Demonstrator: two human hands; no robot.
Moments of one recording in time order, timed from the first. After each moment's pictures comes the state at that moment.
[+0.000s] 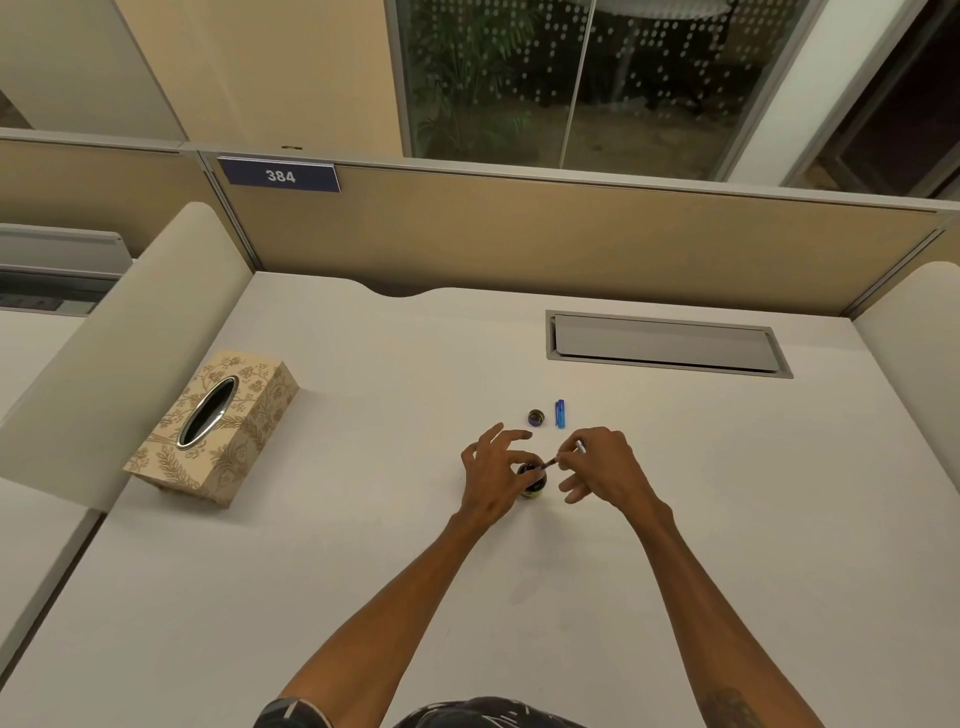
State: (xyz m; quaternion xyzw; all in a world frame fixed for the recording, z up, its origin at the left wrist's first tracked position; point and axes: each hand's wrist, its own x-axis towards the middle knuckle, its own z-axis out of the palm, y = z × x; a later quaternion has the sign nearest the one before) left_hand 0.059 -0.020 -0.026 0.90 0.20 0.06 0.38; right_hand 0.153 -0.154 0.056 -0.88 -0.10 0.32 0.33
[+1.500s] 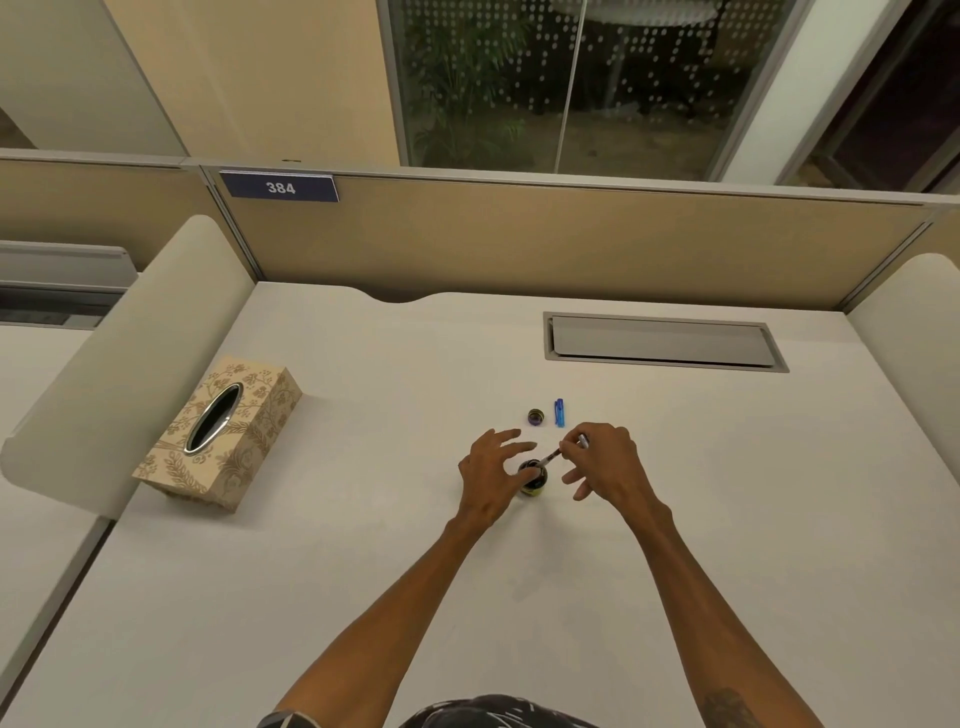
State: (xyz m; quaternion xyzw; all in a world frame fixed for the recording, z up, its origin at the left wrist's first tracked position) left_hand 0.048 -0.022 -0.027 0.86 0.24 0.09 0.44; right_hand 0.143 -0.159 0.067 -0.89 -0.12 0.26 0.35
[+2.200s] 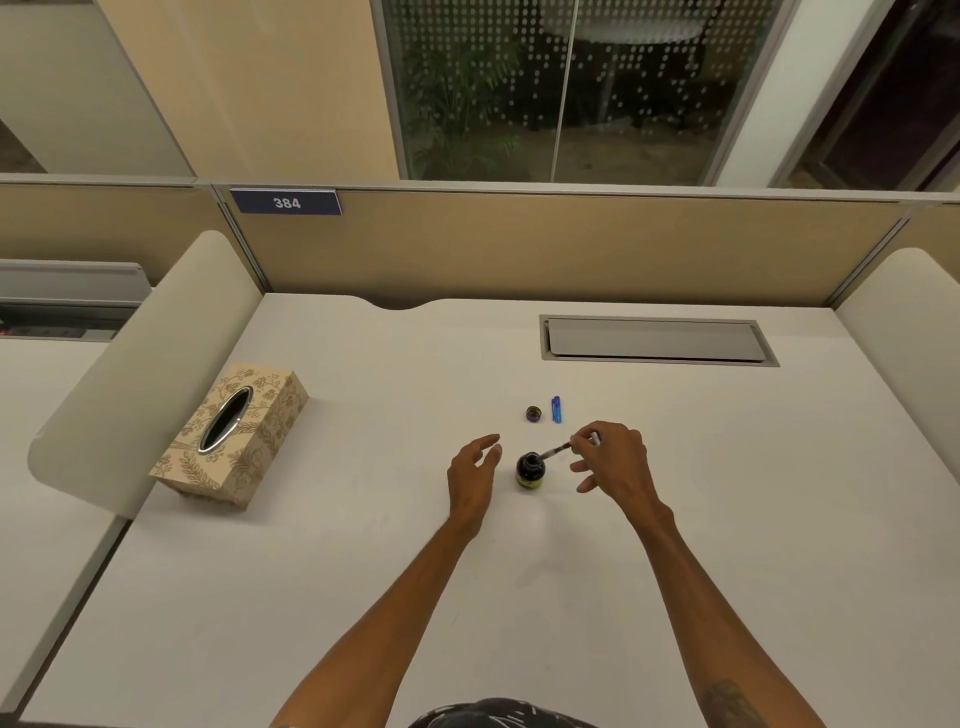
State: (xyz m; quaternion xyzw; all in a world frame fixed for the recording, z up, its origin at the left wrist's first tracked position) left_hand 0.021 -0.028 -0.014 0.65 0.38 0.13 0.65; right_hand 0.129 -0.187 0.065 -0.86 -0.09 0.20 0.46
